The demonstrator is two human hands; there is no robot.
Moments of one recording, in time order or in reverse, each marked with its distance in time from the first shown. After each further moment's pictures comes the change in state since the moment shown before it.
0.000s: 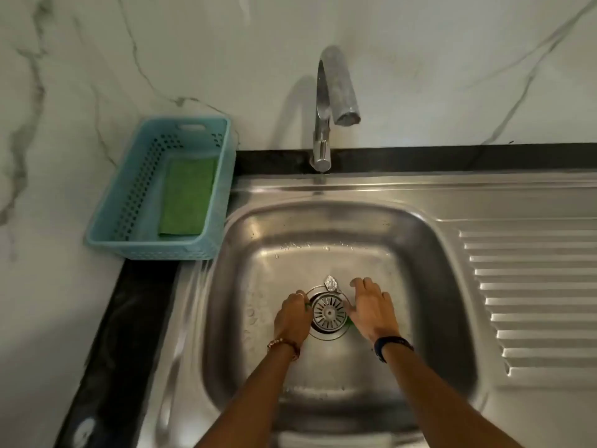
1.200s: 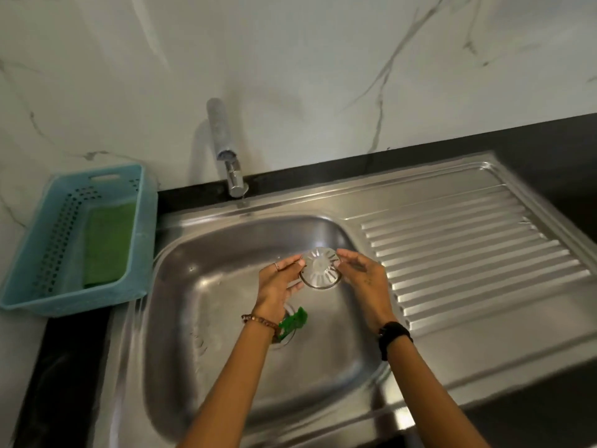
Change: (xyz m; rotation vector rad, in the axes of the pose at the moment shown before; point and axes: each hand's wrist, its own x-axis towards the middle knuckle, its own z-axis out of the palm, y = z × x) left_hand -0.040 0.135 -0.034 -1.098 -0.214 -0.027; right_hand -0.066 0.035 -0.130 1.303 0.426 0.223
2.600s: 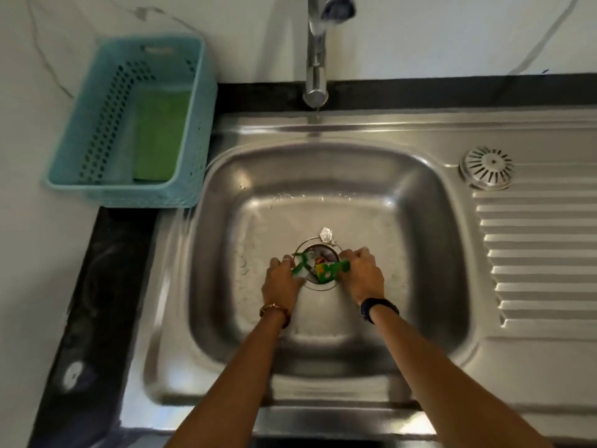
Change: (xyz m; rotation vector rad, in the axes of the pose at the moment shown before) left_hand 0.036 -0.123 -0.124 1.154 0.322 -0.028; right_hand 0.007 0.137 0.082 -1.177 -0.474 0.054
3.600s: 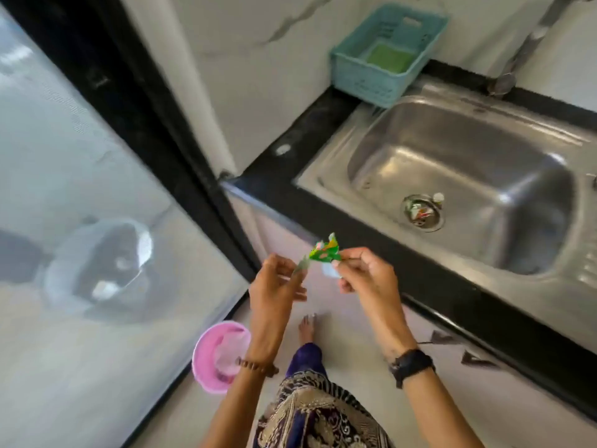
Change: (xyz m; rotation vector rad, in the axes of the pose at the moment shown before) left_hand -0.389 -0.116 -0.022 -0.984 0.654 -0.216; right_hand -0.336 -0.048 0.032 0.849 -0.380 -0.493
